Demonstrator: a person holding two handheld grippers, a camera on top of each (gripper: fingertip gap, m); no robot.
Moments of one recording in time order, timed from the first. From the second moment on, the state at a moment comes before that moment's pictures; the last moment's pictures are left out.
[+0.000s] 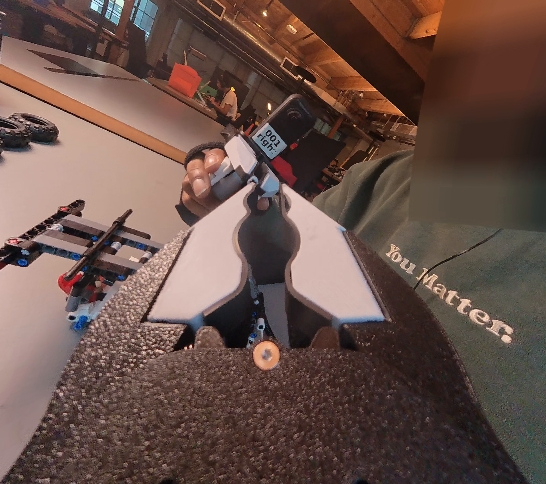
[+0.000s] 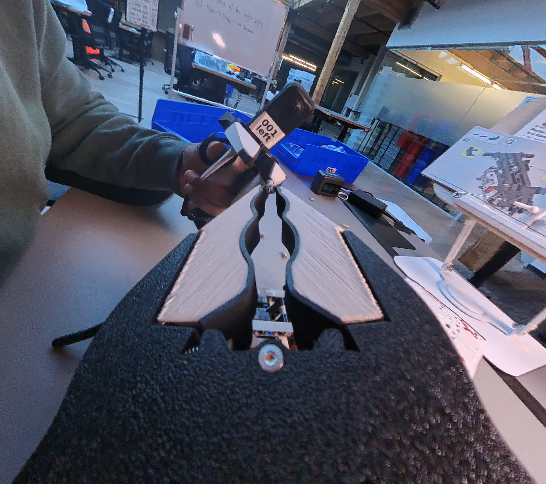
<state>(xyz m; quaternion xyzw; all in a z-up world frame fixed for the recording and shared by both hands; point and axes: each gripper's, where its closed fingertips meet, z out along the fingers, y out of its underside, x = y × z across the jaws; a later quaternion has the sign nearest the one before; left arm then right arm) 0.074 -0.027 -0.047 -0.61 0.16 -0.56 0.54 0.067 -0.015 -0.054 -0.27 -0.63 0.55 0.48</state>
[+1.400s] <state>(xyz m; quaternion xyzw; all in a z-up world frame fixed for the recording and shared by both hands) 0.069 -0.012 -0.066 -0.64 0.11 -0.55 0.52 0.060 -0.012 -0.070 -0.28 -0.66 0.51 0.48</state>
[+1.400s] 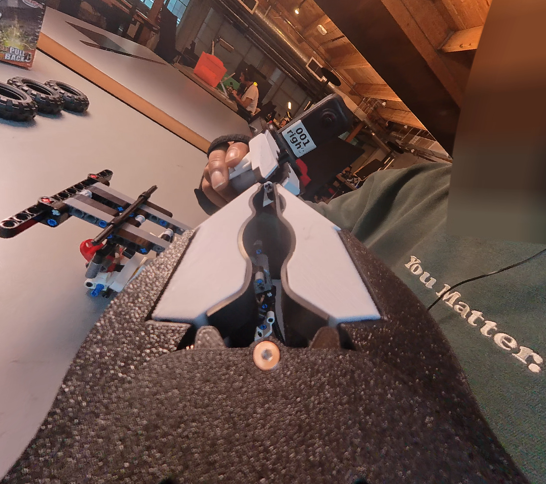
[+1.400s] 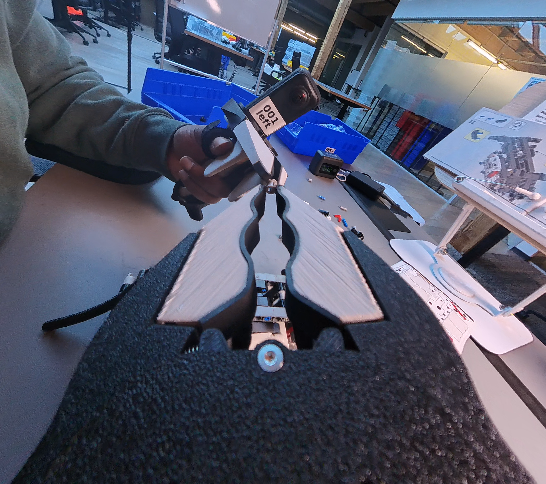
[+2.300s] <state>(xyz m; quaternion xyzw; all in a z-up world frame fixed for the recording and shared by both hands) 0.036 -0.009 -0.101 -0.76 0.20 -0.28 0.56 0.037 -0.002 -0.102 -0.32 -0.70 0.39 0.51</state>
